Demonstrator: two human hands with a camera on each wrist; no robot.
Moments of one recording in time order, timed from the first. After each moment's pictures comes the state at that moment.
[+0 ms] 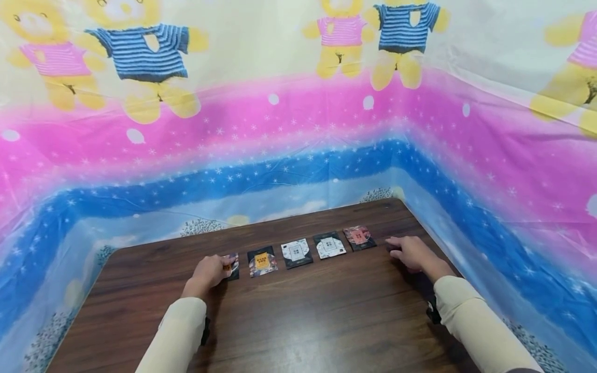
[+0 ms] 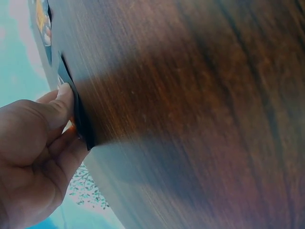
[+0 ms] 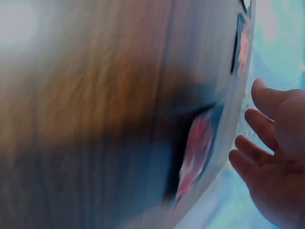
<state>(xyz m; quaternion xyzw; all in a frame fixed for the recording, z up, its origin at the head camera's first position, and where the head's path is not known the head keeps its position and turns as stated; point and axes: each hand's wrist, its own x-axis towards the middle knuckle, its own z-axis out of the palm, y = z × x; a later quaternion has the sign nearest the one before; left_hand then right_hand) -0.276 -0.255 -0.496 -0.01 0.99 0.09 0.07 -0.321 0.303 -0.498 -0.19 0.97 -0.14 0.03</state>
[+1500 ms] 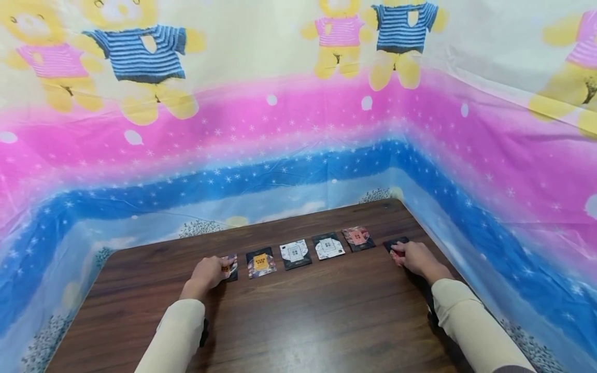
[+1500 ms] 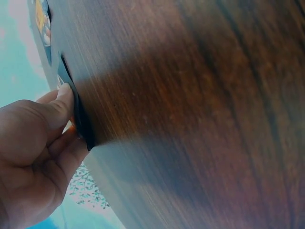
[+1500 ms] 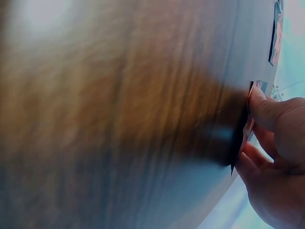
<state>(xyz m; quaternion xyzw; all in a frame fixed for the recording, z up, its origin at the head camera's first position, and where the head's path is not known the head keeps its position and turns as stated) -0.273 -0.252 -0.493 -0.01 0.99 0.09 0.07 -0.325 0.317 -0.523 -0.14 0.98 -0.14 0.04</state>
